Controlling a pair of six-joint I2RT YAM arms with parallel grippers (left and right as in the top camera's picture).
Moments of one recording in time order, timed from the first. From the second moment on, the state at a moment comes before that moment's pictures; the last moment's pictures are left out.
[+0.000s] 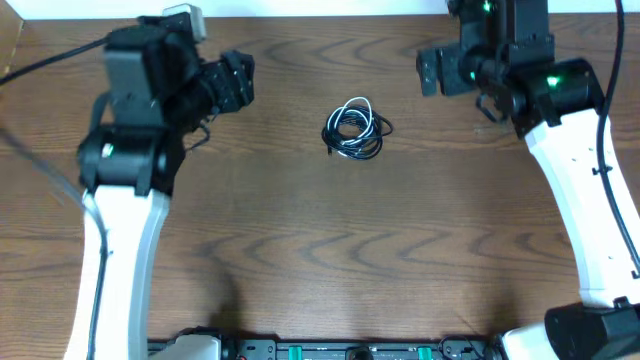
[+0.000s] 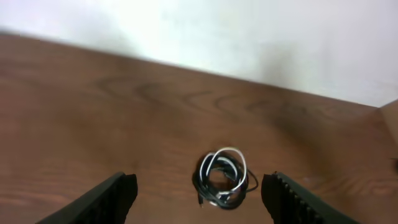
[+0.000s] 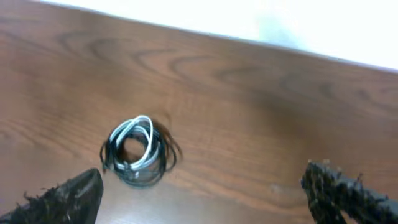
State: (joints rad) left arm -0.08 1.38 1.52 -0.74 0.23 -0.33; right arm 0.27 1.66 1.81 -0.90 0.00 0.02
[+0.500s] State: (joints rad) left arm -0.08 1.93 1.52 -0.68 0.54 -0.51; right arm 0.27 1.68 1.93 -1.01 0.04 0.09
